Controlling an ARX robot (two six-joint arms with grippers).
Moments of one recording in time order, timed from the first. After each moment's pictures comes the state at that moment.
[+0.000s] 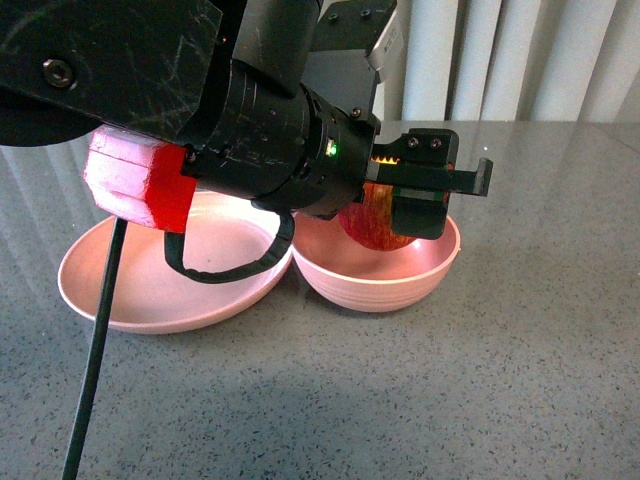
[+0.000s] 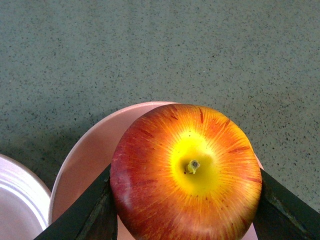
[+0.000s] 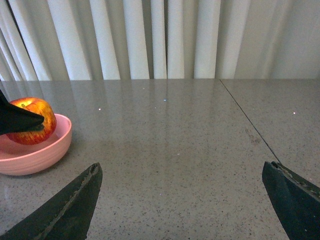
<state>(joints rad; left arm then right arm) -0.57 1.83 1.11 0.18 0.01 -0.11 0.00 0.00 0.01 0.00 0.00 0.01</state>
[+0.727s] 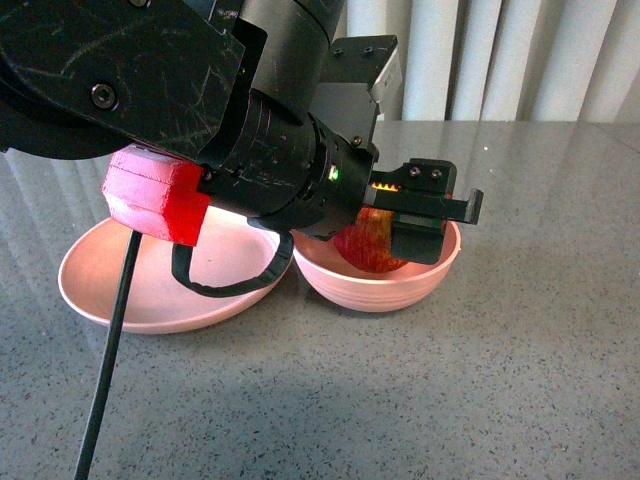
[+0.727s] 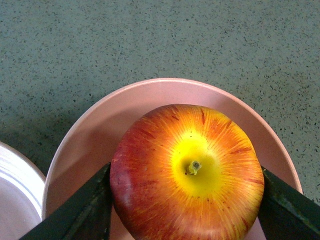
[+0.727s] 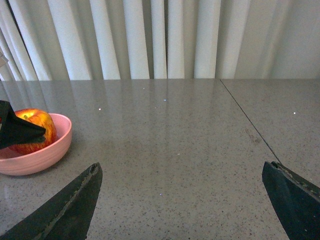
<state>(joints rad) -0.56 1.87 1.14 0.12 0.00 -0.10 0.00 0.00 0.01 0.00 0.00 0.01</state>
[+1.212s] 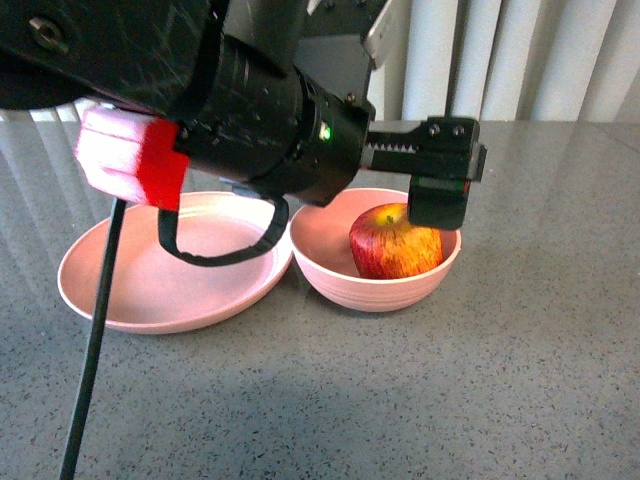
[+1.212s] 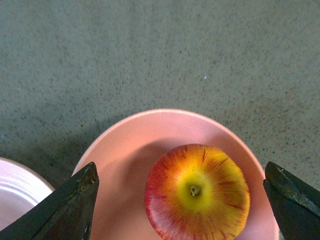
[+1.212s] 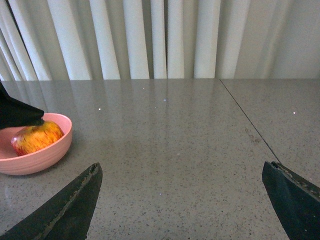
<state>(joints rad) -0.55 1.82 1.13 0.16 0.02 -0.10 0.00 0.00 0.01 0.00 0.00 0.01</state>
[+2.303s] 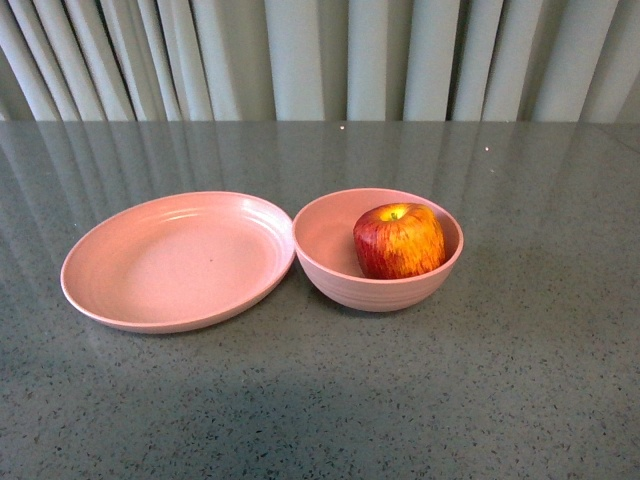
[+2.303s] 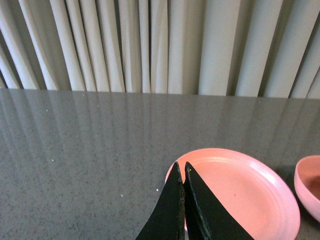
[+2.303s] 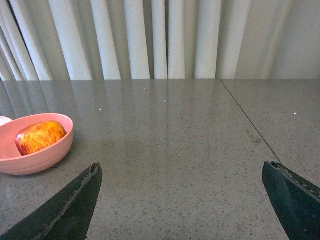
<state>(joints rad) -0.15 0.69 0.25 0.45 -0.16 -0.02 0.00 0.00 0.01 0.00 0.00 0.01</state>
